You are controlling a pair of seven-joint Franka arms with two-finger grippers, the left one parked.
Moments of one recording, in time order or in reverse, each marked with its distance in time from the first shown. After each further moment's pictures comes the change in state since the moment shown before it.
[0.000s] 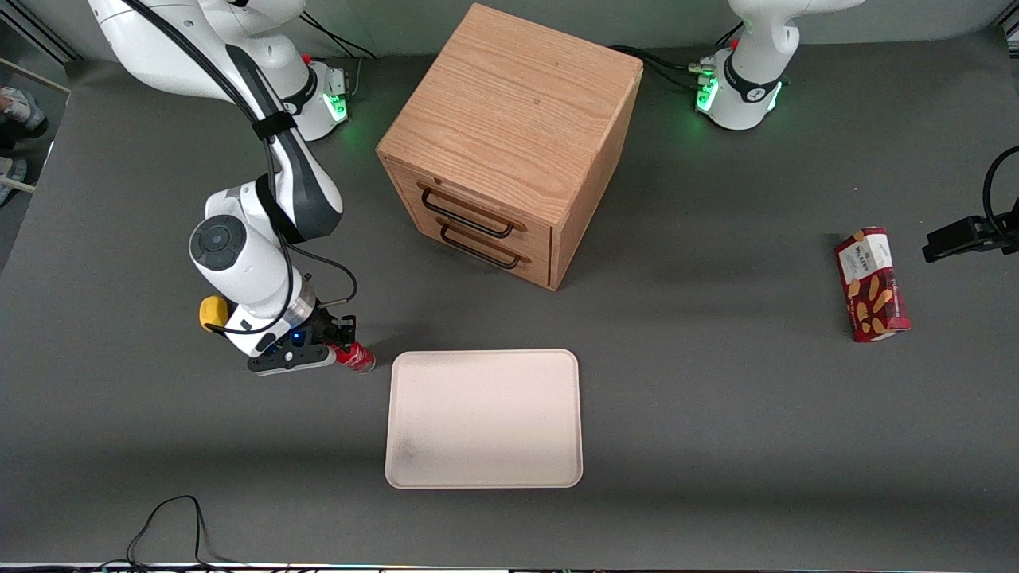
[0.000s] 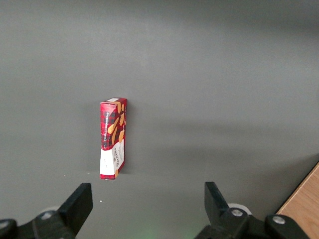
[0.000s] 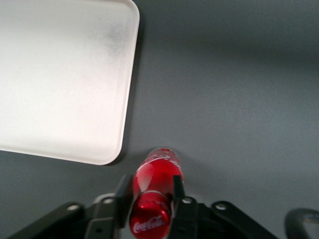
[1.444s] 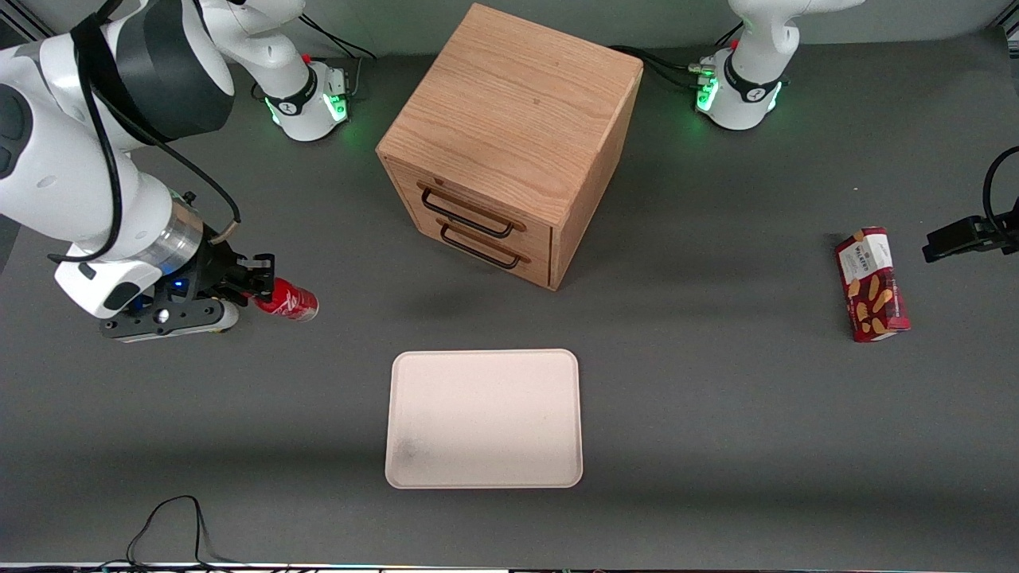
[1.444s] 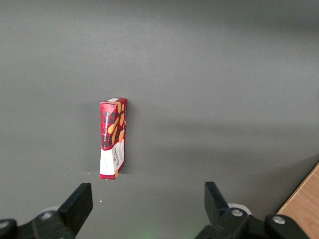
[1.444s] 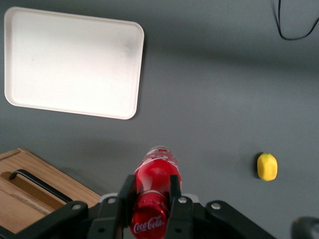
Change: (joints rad) arm -0.010 -0.033 0.001 0.689 -0.001 -0.867 -0.001
